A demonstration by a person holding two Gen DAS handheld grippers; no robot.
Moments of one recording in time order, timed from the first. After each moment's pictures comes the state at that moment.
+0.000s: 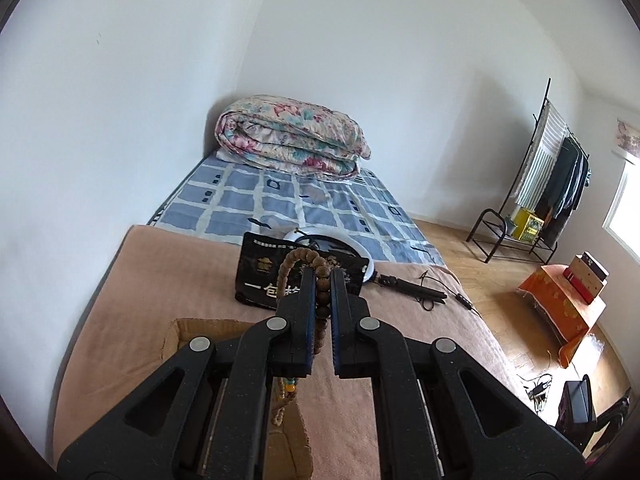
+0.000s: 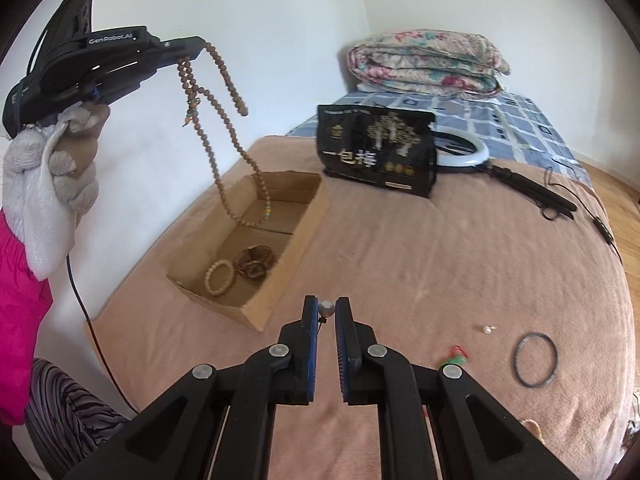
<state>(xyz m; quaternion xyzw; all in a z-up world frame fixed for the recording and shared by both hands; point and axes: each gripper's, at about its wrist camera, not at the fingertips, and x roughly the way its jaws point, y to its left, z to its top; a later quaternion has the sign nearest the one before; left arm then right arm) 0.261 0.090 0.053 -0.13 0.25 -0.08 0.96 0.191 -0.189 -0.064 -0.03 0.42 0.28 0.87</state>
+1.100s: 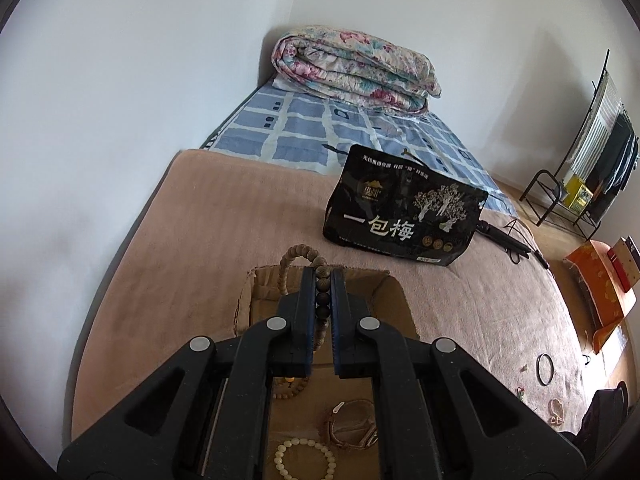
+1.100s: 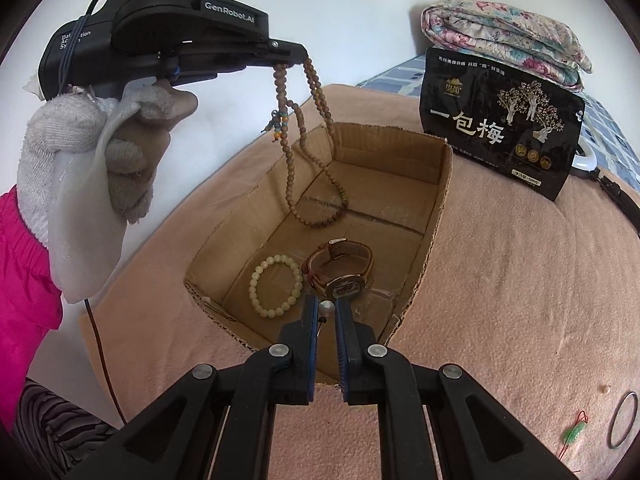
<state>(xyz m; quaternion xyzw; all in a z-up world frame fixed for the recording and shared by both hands) 0.324 0.162 -0.076 -0.12 0.37 -0.02 0.92 0.230 -0.043 -0.143 -0.08 0.46 0.34 0.82</state>
